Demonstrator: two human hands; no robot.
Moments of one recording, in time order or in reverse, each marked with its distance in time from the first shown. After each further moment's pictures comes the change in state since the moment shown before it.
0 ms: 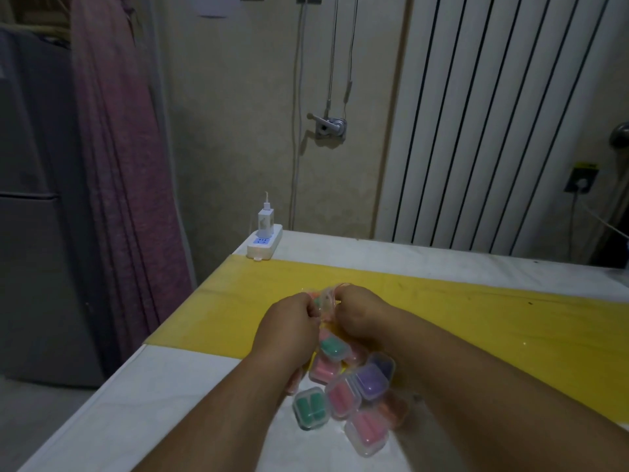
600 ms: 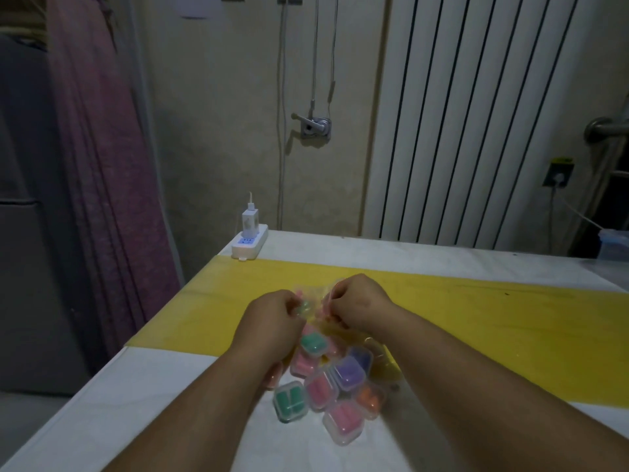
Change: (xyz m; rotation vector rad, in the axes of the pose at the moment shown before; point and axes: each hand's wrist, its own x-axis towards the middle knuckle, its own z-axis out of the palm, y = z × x) left_hand -0.007 0.007 -0.009 -0.072 -0.037 -0.062; right_hand -0.030 0.008 -0.015 0.365 0.173 0.140
